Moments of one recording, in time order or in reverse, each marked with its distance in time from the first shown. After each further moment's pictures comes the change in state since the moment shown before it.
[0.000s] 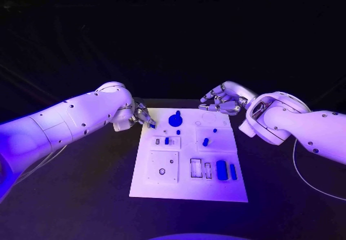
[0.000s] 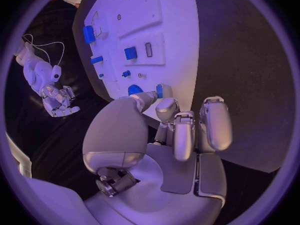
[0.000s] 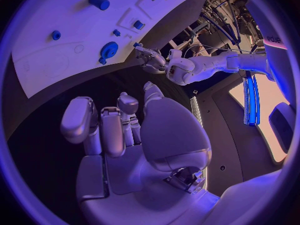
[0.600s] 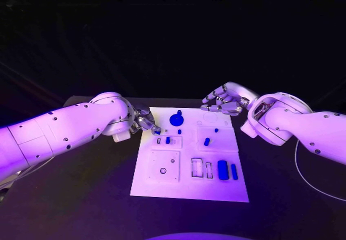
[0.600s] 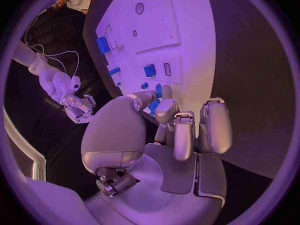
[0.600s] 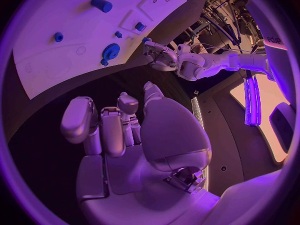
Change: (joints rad) left arm -0.021 -0.139 -0.031 0.251 0.005 -0.111 0.066; left_hand -0.033 -0.025 0.008 -0.014 0.101 0.020 -0.009 0.010 0.000 0.023 -0.005 0.019 0.024 0.000 0.000 0.000 0.000 0.000 0.016 -0.009 0.023 0.000; right arm -0.002 -0.002 -0.005 -0.004 0.001 0.004 -0.002; right_hand 0.000 0.000 0.000 0.000 0.000 0.000 0.000 0.000 0.000 0.000 0.000 0.000 0.000 0.000 0.000 0.000 0.000 0.000 0.000 0.000 0.000 0.000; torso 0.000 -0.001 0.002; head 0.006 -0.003
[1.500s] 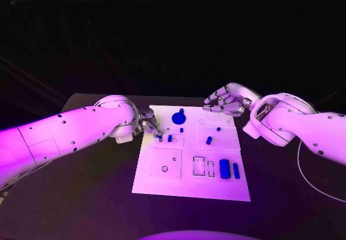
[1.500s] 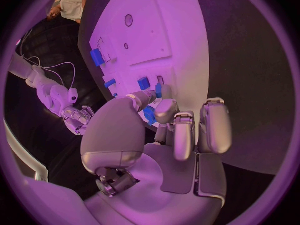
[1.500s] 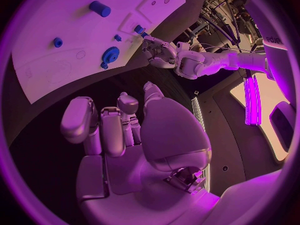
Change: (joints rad) left arm -0.023 0.010 -0.006 0.005 -0.085 0.038 -0.005; left_hand -0.006 -0.006 0.007 -0.007 0.004 0.004 0.004 0.000 -0.001 0.000 0.000 0.004 0.000 0.000 0.000 0.000 0.000 0.000 0.000 0.000 0.000 0.000; right arm -0.007 0.002 -0.001 -0.001 0.006 0.010 0.002; right_hand 0.000 0.000 0.000 0.000 0.006 0.000 0.000 0.000 0.000 0.000 0.000 0.000 0.000 0.000 0.000 0.000 -0.001 0.000 0.000 0.000 0.000 0.000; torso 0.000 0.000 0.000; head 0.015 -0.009
